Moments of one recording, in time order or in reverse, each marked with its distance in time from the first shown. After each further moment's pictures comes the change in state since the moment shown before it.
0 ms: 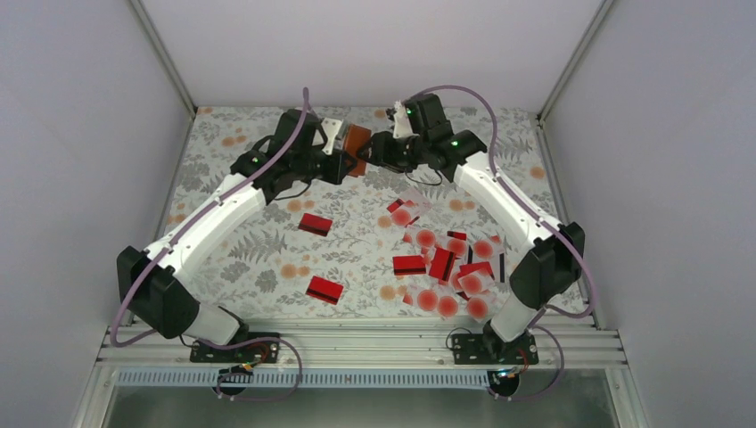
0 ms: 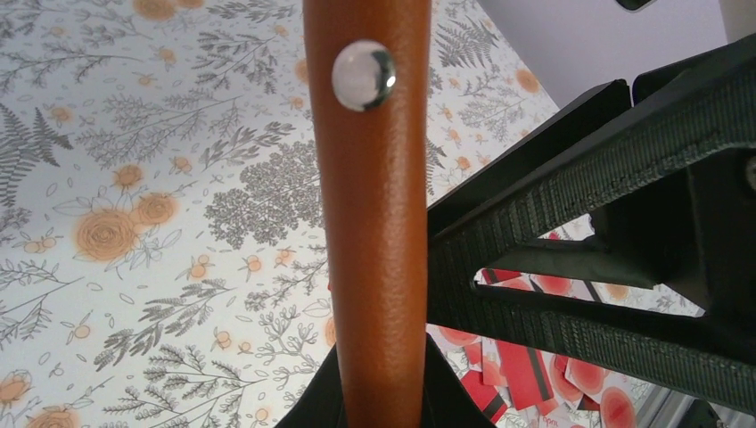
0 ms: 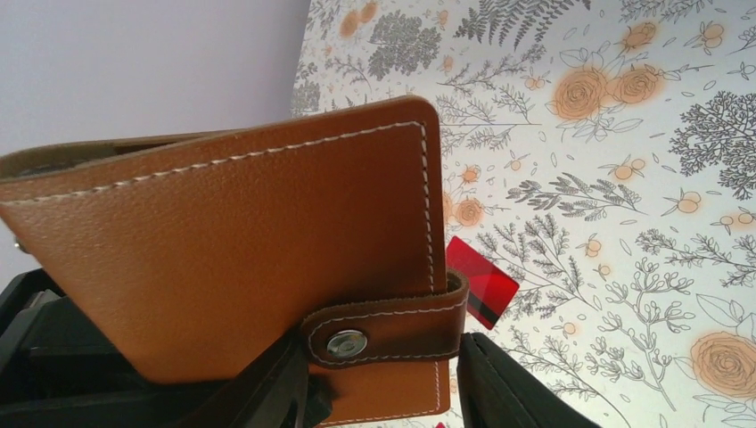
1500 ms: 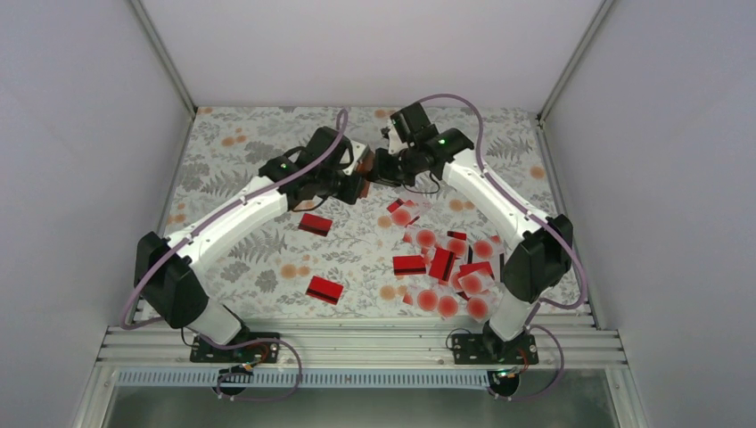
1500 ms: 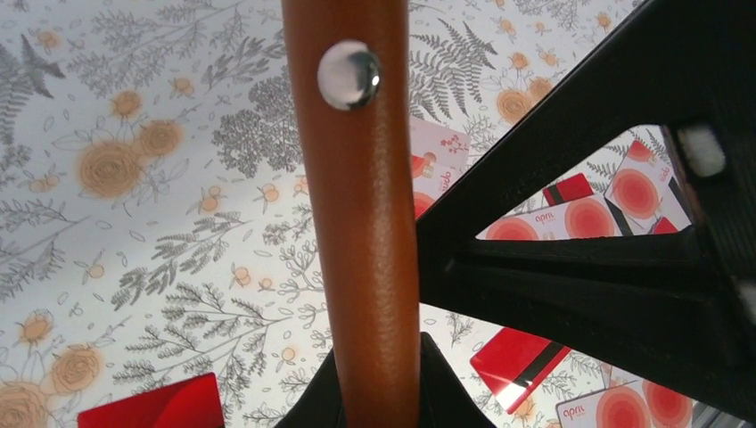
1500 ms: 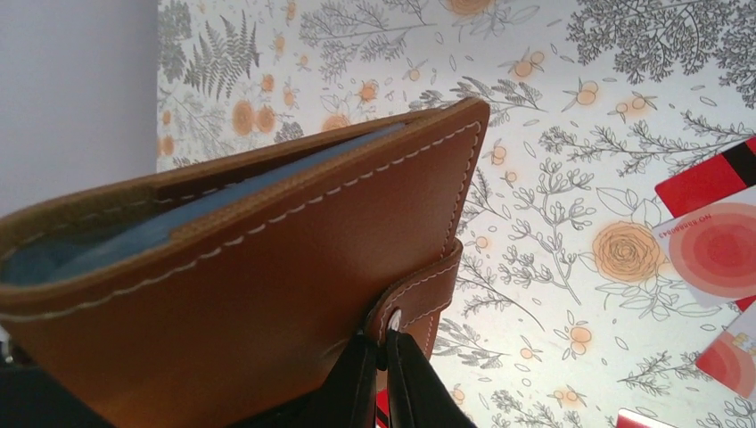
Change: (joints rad) left arm -0.131 0.079 0.019 -0.116 -0.177 0.067; right arm 0.029 0.071 0.059 -0.244 0.115 -0.035
